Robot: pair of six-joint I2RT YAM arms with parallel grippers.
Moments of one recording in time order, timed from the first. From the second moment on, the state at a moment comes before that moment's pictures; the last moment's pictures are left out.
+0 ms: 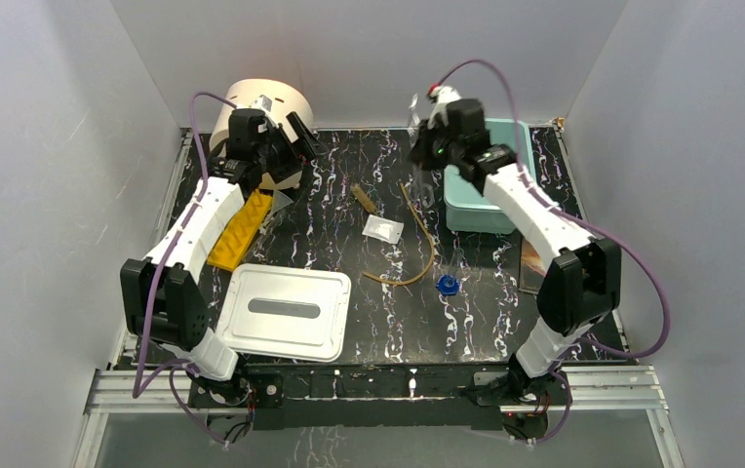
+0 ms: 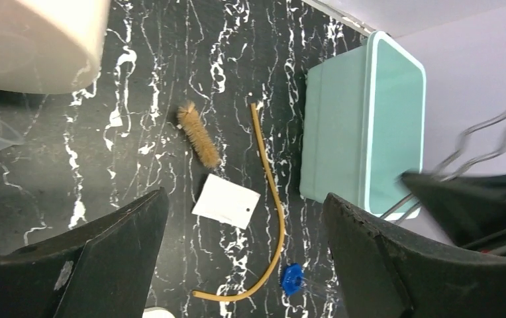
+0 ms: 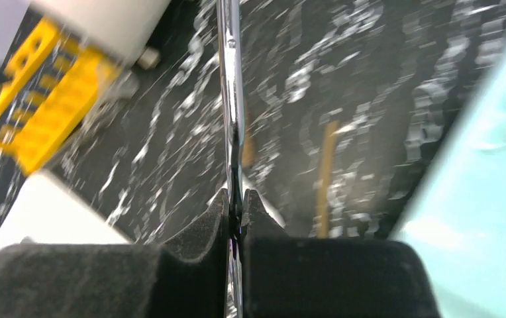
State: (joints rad) left arm -0.24 1.59 1.43 -0.36 0.26 -0.71; right arm 0.49 1.67 1.50 -0.34 -0.21 0.23
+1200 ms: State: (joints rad) left arm -0.23 1.50 1.34 -0.34 0.25 -0.64; right arm 0.10 1.86 1.44 -0.33 0.10 -0.01
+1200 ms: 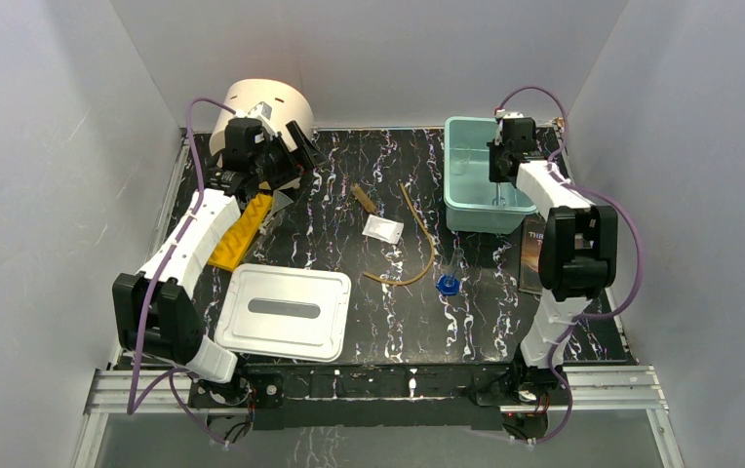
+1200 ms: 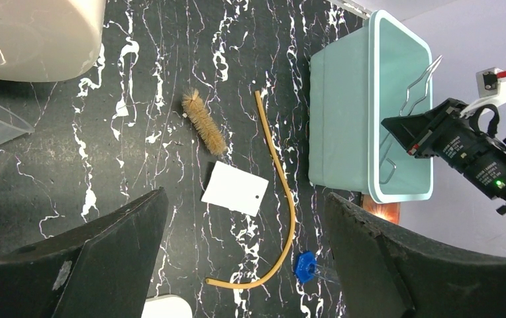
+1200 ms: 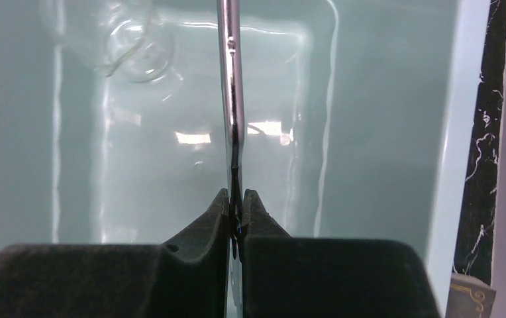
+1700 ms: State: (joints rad) left arm -0.23 1.53 1.34 -0.35 0.25 -0.64; right arm 0.05 2.04 1.54 -0.32 0.02 -0.02
